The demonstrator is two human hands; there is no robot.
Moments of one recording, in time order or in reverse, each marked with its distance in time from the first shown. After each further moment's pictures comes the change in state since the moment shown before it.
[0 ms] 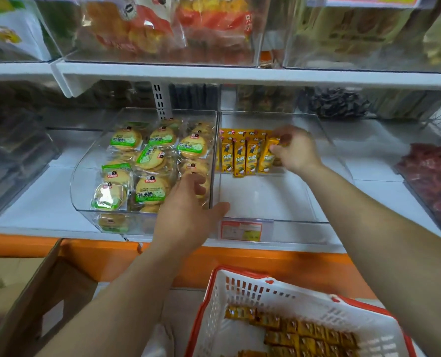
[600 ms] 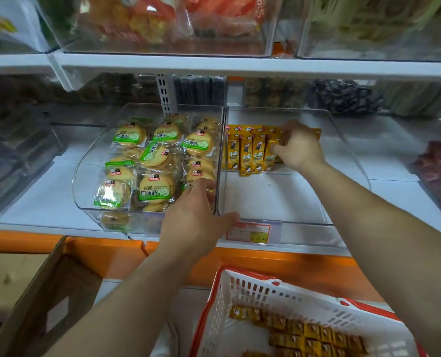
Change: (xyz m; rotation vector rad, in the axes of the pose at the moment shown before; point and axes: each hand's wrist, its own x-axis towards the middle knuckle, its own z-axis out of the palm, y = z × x) left_hand 0.003 -0.007 0.006 0.178 -0.077 -0.004; right_hand 0.012 0.002 0.016 -0.299 0.027 -0.053
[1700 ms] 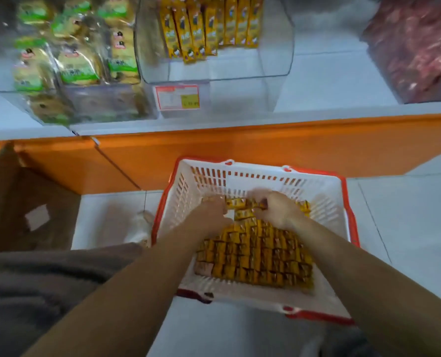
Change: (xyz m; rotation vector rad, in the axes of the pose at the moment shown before) left_hand -0.129 -0.072 0.205 0.339 -0.697 -0.029; right_hand -0.354 0.157 0.042 -0.015 -0.795 0.169
